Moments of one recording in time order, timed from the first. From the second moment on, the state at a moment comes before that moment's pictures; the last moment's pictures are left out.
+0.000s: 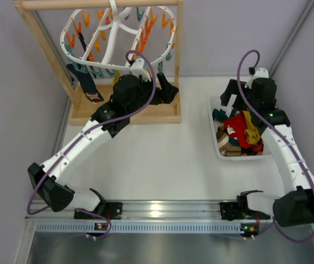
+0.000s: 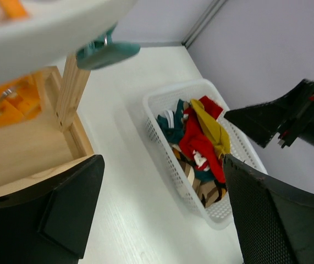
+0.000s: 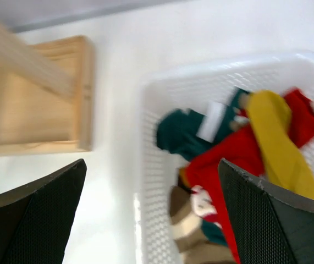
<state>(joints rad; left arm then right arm) -0.68 1.40 1.48 -0.21 -0.06 -0.53 0.09 1.24 1.22 -0.47 0.02 0.25</state>
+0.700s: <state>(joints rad) -0.68 0.94 1.37 -0.67 -0.58 -0.44 0.92 1.47 1.05 0.28 0.15 0.30</state>
